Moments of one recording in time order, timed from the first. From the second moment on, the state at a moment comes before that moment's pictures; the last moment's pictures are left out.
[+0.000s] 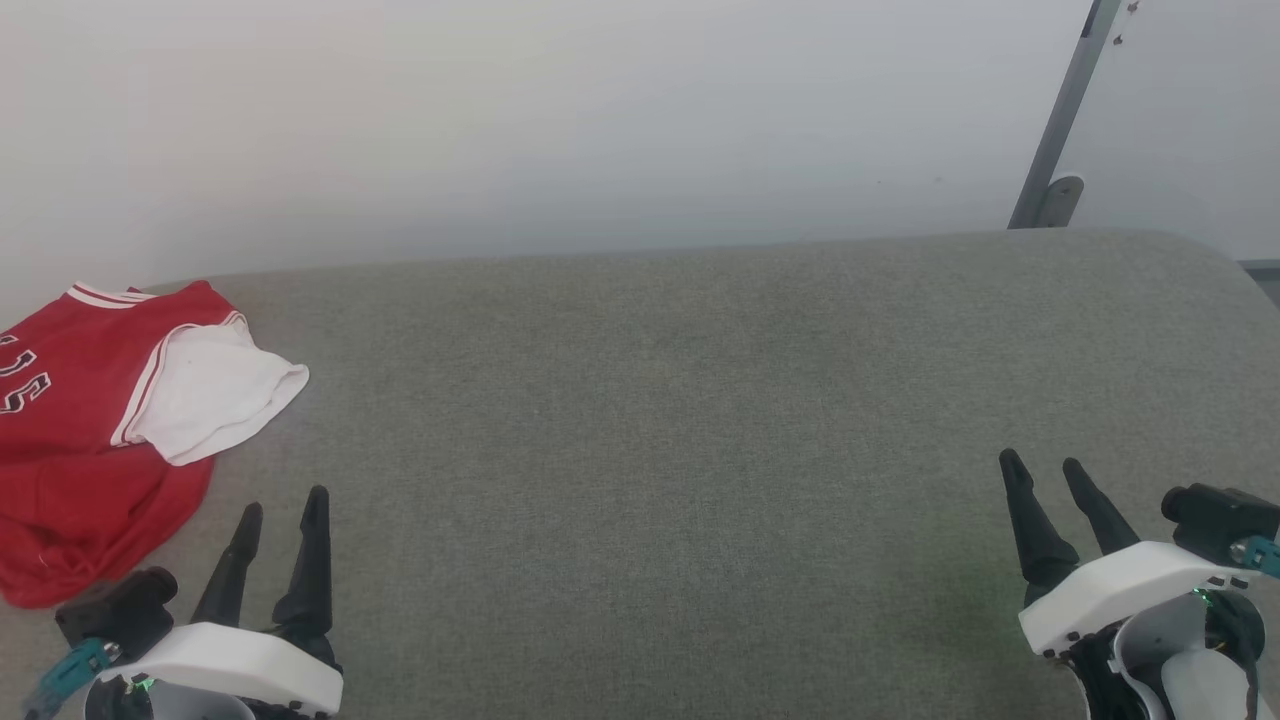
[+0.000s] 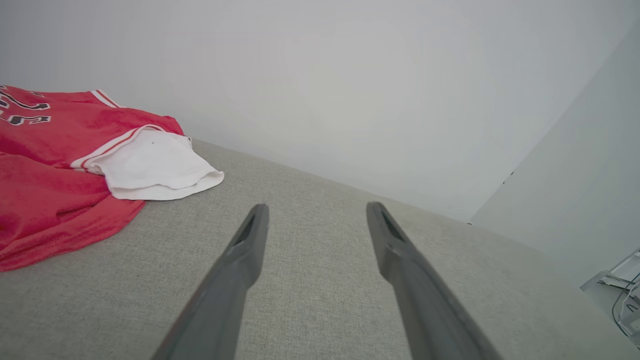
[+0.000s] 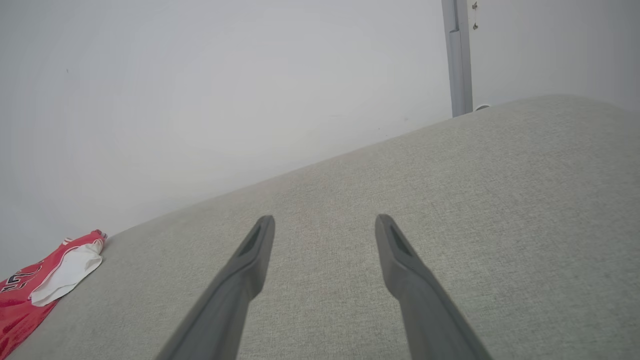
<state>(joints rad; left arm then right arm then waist) -0.03 0.25 0.00 0.23 -0.66 -0.09 -0.18 -0.14 -0.19 0.03 0.36 0.60 0.13 -0.09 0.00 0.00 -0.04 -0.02</state>
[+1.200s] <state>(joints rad) -0.01 0.31 -0.01 0.20 -0.47 -0.09 -0.25 -0.14 -0.20 0.03 0.34 0.34 0.13 -0.15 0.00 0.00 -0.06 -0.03</state>
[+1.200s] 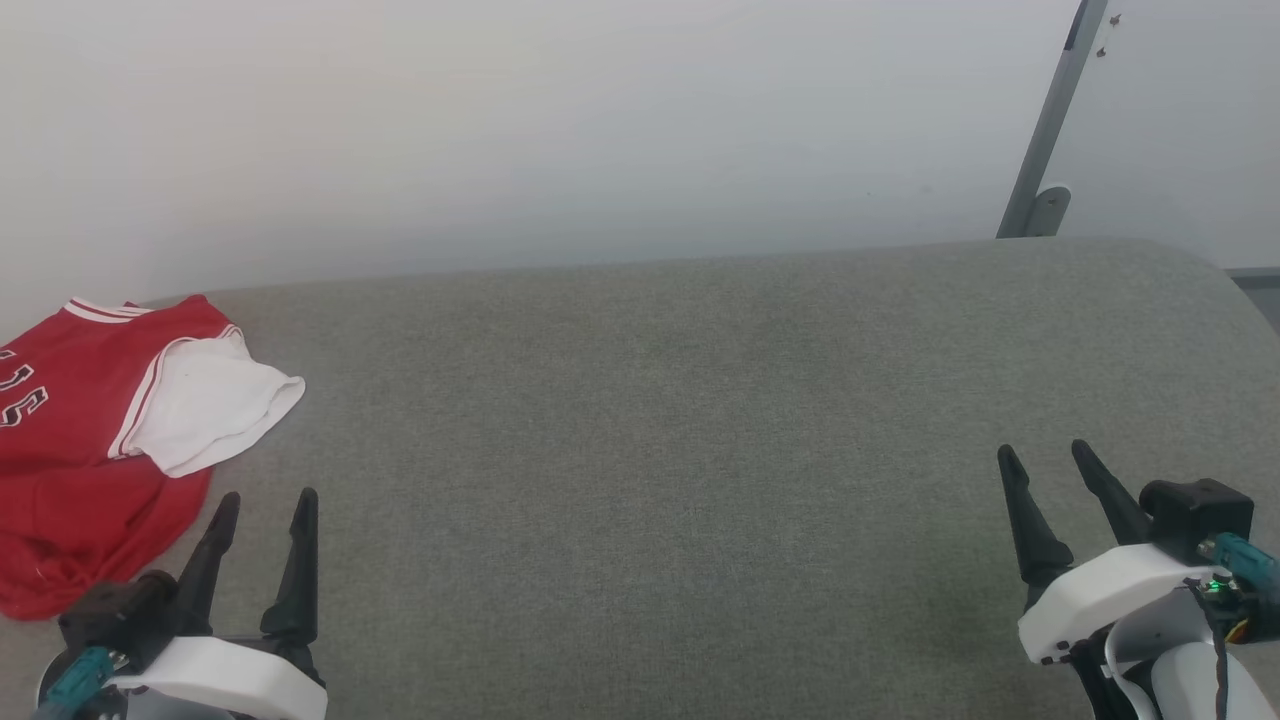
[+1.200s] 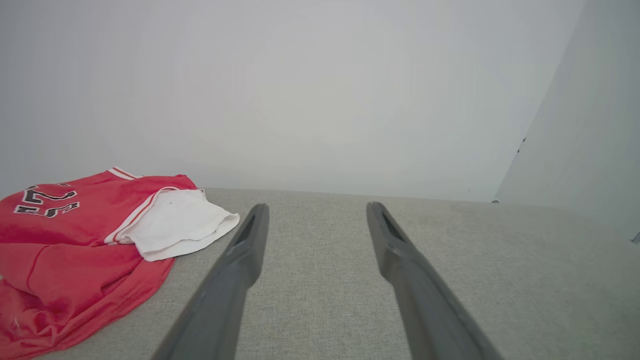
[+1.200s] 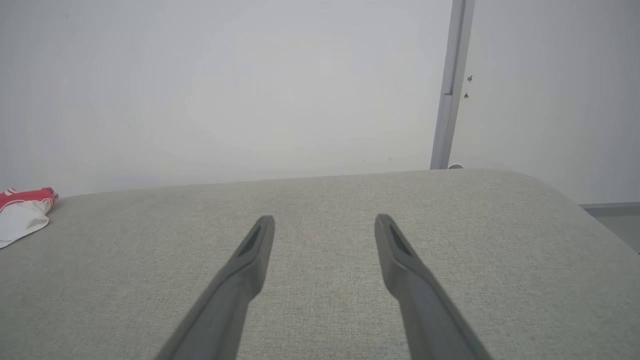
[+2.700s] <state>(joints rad) -0.03 0.33 0.01 0.26 -0.49 -0.04 -0.25 -0.16 -0.18 0.10 0.33 0.31 0.13 -0.14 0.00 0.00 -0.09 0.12</state>
